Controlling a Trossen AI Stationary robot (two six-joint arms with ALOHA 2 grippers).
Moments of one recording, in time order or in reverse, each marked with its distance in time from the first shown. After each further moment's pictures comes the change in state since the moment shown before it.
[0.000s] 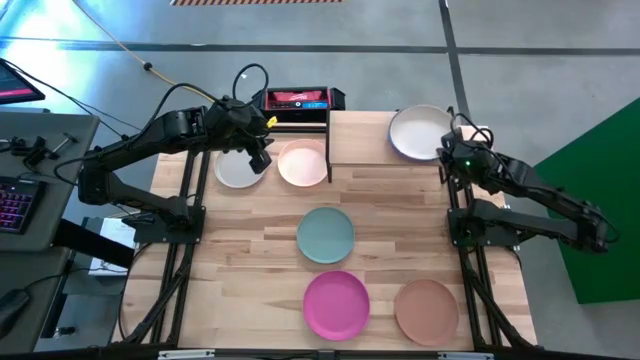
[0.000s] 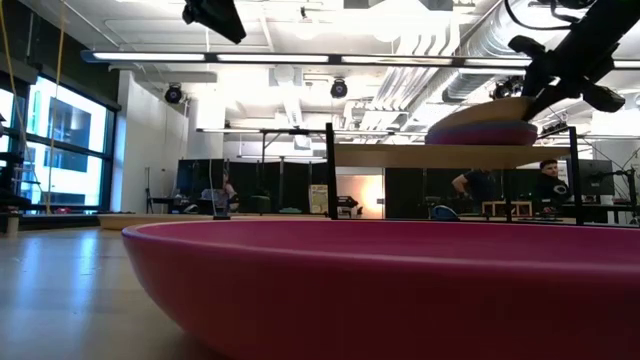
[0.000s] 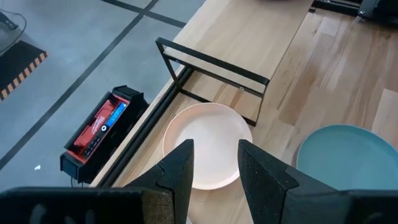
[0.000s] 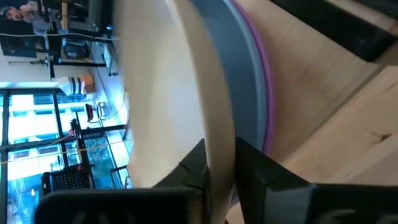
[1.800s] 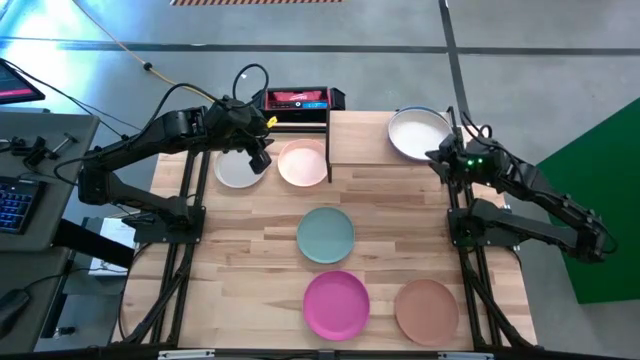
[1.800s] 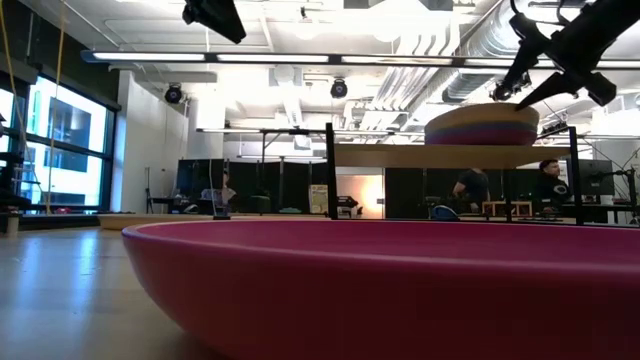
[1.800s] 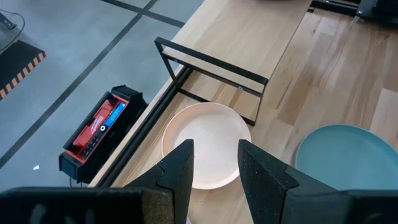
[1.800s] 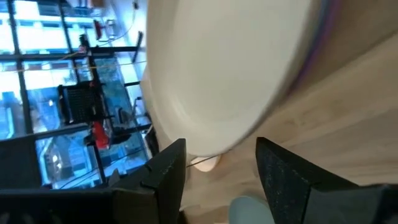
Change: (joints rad) left arm 0.000 0.000 0.000 -0.001 0.003 -0.001; right arm -0.070 -0.074 0.000 0.078 -0.367 -0.192
